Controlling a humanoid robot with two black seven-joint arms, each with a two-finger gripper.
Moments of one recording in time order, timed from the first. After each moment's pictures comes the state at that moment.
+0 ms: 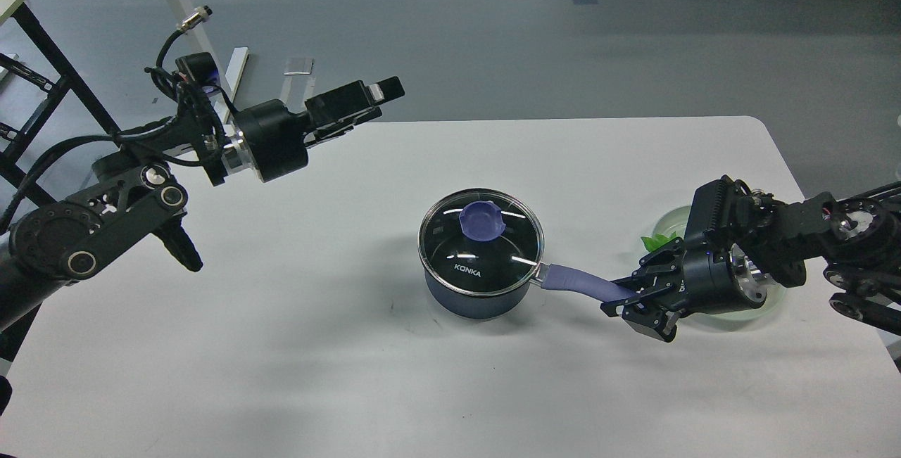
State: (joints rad) left arm -0.80 0.52 -0.64 -1.19 1.41 -0.29 -0.49; right arm 1.08 -0.87 -0.08 1.49 -2.00 0.27 0.49
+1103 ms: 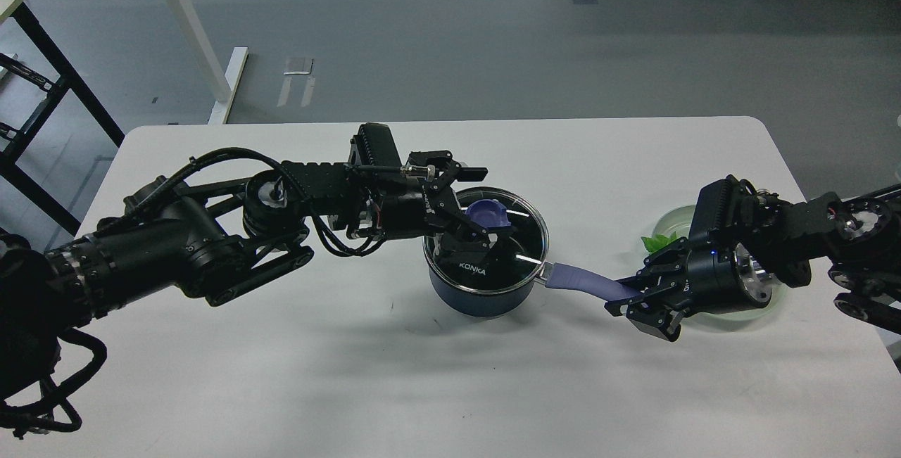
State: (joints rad) left arm -1.00 0.25 -0.17 -1.00 2.03 0.13 -0.49; right arm 1.08 -0.88 -0.09 1.49 -2.00 0.27 0.49
